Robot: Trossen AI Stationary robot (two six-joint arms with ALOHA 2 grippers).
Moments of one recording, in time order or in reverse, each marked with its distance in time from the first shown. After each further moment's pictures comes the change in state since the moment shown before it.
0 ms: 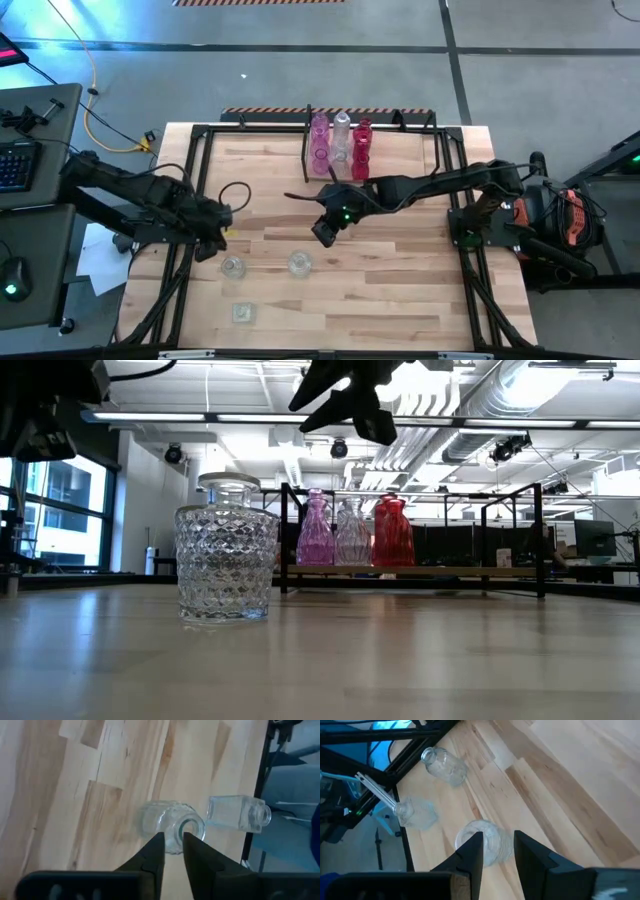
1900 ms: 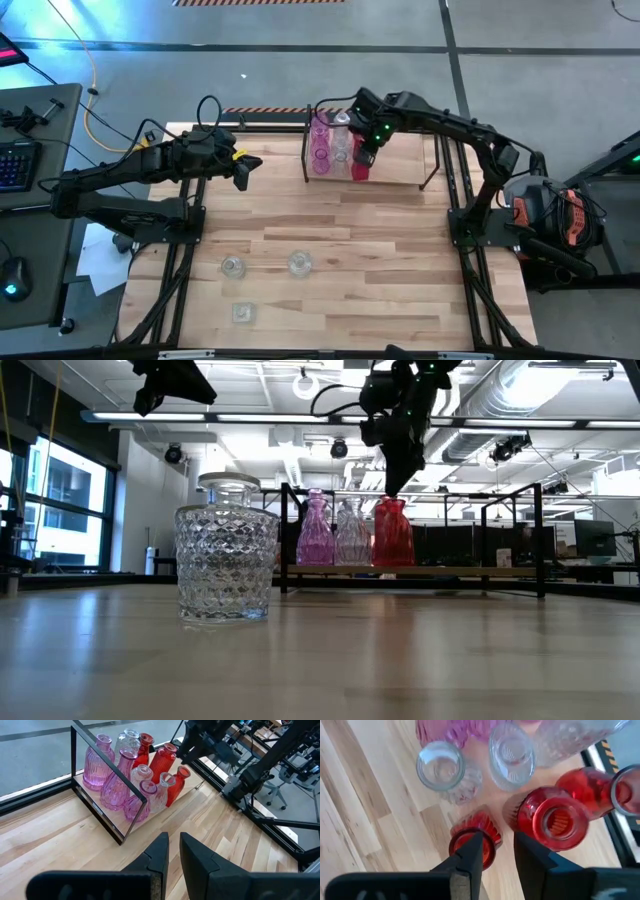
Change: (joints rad) left arm 0.543 0.071 0.258 0.369 -0.376 0.116; right arm -0.625 0.037 0.234 -0.678 0.002 -0.842
